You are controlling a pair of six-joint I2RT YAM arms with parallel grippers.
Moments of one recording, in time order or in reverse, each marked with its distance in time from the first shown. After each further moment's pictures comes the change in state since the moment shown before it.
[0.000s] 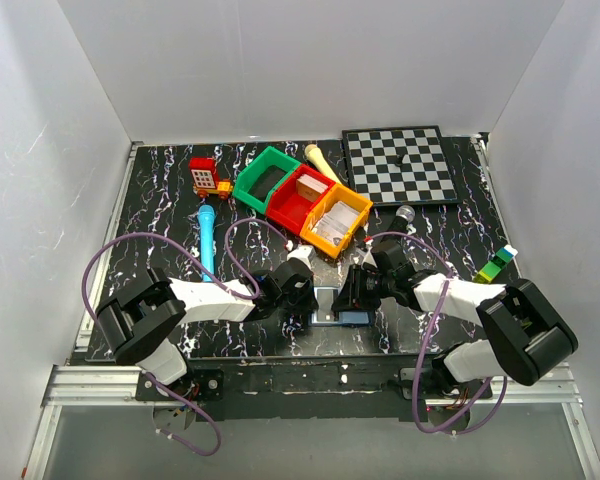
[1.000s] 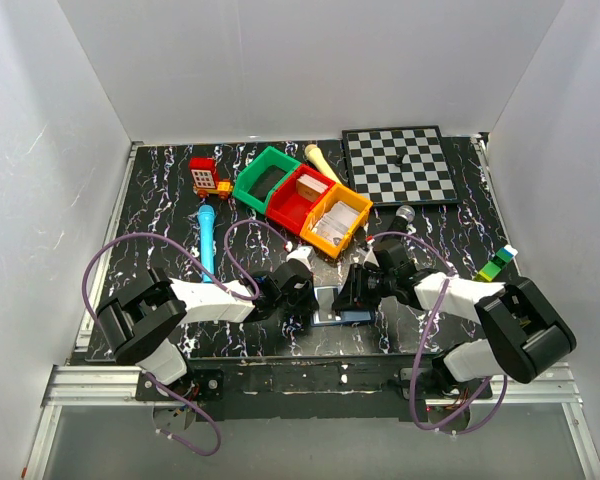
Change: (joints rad) left arm -0.002 0.001 -0.012 0.021 0.000 -0.017; right arm -0.026 0.005 0.000 -0.002 -0.026 -0.005
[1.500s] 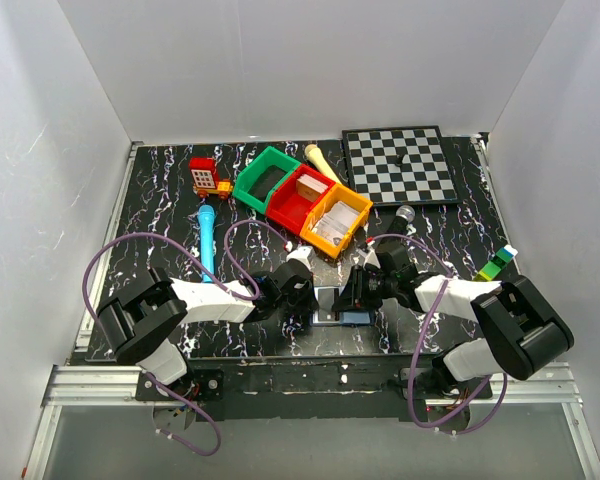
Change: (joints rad) left arm 0.000 0.004 -0.002 0.010 0.000 0.000; right arm -0.011 0.026 -0.034 0.092 -0.065 0.010
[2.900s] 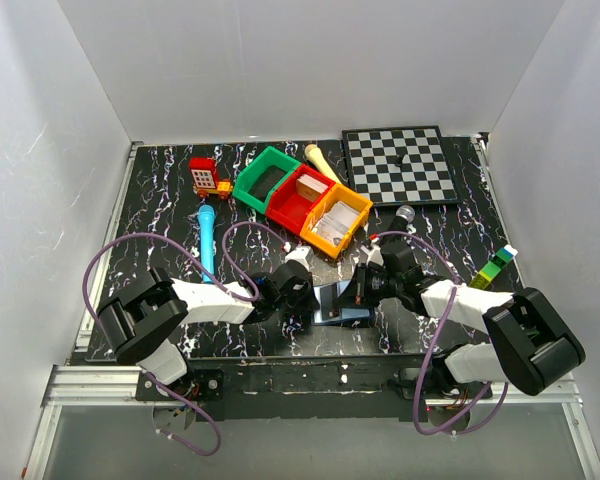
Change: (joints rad) left arm 0.000 0.002 -0.017 0.032 -0.004 -0.024; right arm -0.007 -0.085 -0.032 0.045 -0.009 0.011
